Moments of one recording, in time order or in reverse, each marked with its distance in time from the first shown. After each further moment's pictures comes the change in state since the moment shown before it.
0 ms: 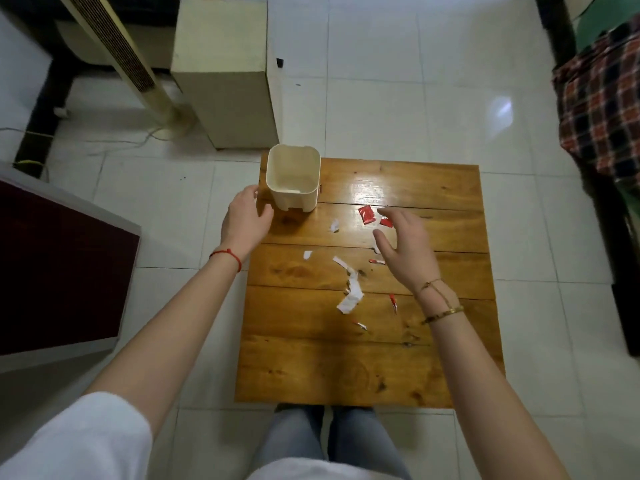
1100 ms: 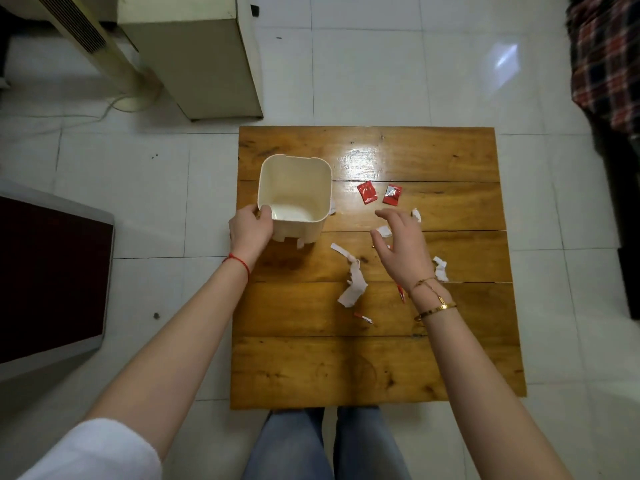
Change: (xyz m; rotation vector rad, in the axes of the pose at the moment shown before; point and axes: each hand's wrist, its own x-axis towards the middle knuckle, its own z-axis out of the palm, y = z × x) left_hand 0.022 -0.032 0.081 -0.224 -0.122 -0.348; right_hand 0.014 0.051 0.080 -0.008 -0.072 0.145
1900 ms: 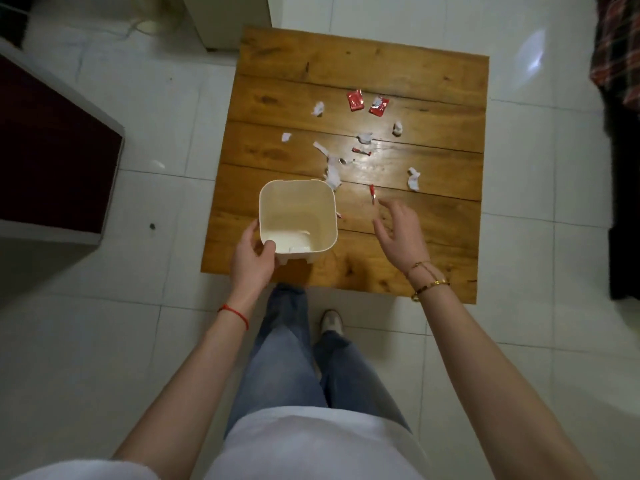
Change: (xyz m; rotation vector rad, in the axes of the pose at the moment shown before) left_hand -0.311 -0.143 0.069 -0.341 0.013 -0.135; right_hand -0.212 0.109 0.002 -0.017 -0.098 -0.072
